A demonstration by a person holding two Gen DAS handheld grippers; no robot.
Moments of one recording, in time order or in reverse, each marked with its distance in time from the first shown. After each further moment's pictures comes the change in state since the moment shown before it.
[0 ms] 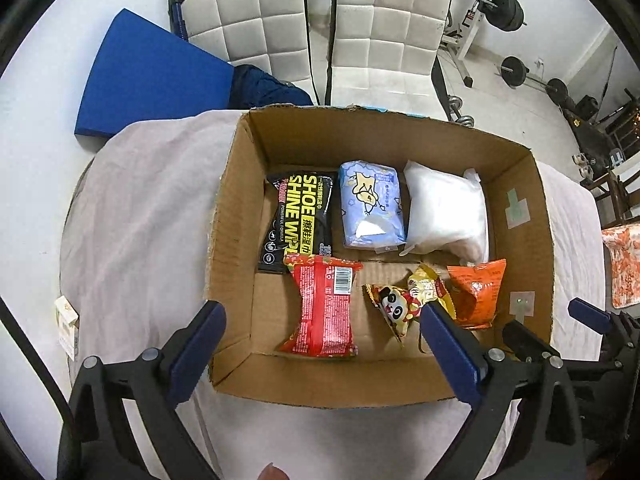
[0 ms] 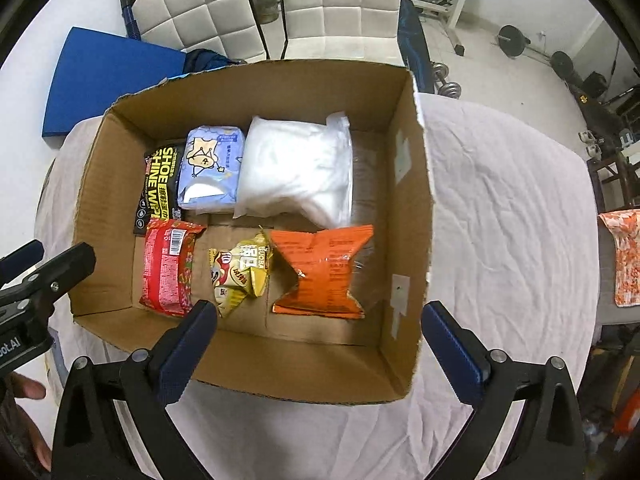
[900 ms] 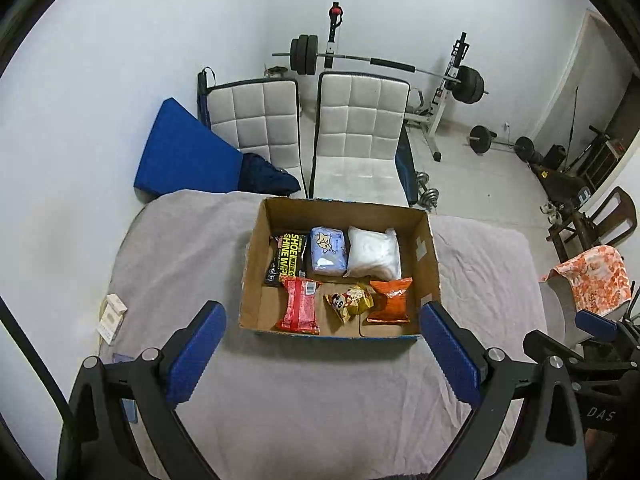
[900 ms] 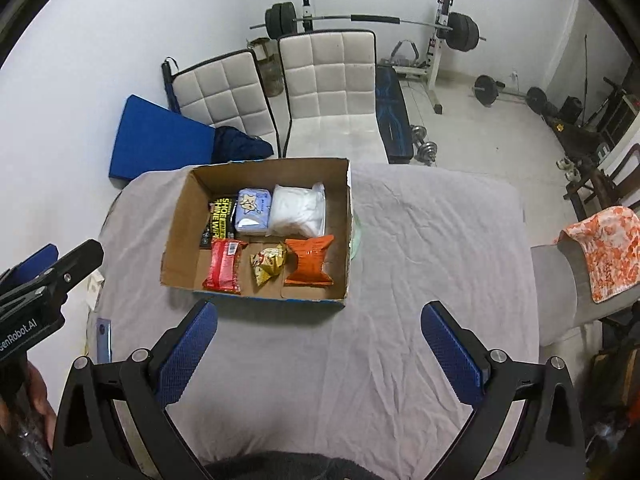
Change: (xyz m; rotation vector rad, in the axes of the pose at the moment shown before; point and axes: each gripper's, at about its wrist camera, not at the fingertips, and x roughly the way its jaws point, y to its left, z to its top) left arm -0.218 -0.023 -0.088 -0.013 -0.308 -0.042; right arm -0.241 -0.034 -0.115 0.017 -0.262 0.032
